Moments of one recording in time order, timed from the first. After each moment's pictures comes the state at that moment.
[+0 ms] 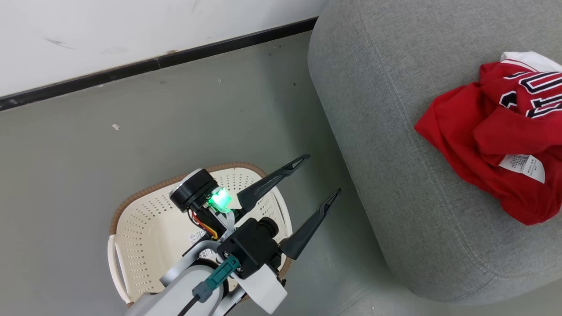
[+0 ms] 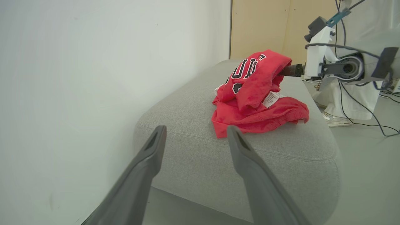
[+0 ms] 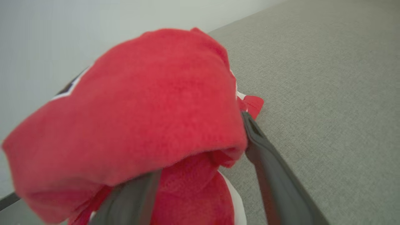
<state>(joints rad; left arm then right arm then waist) -0.42 0.16 -0.65 -0.15 -0.12 -0.08 -0.09 -0.45 -0.35 -0.20 0.59 0.52 0.13 -0.24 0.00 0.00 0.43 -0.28</state>
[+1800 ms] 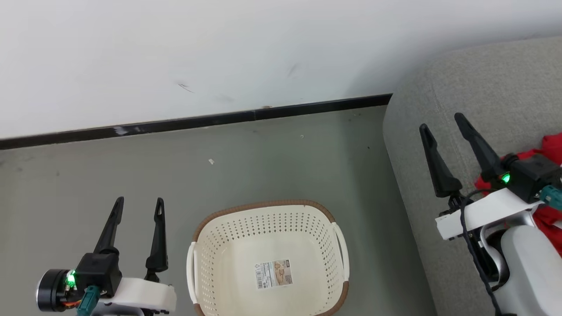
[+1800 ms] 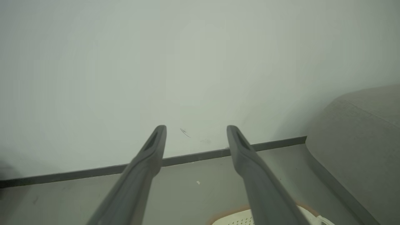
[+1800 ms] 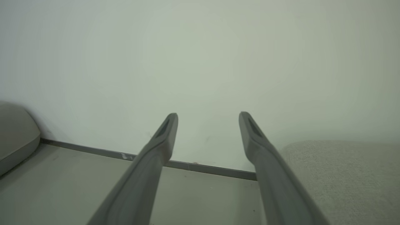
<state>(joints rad) -0.08 0.16 -0.21 0.01 -0.28 0.22 -0.25 -0.31 -0.18 0.11 0.09 0.19 0.13 -0.25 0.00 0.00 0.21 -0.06</state>
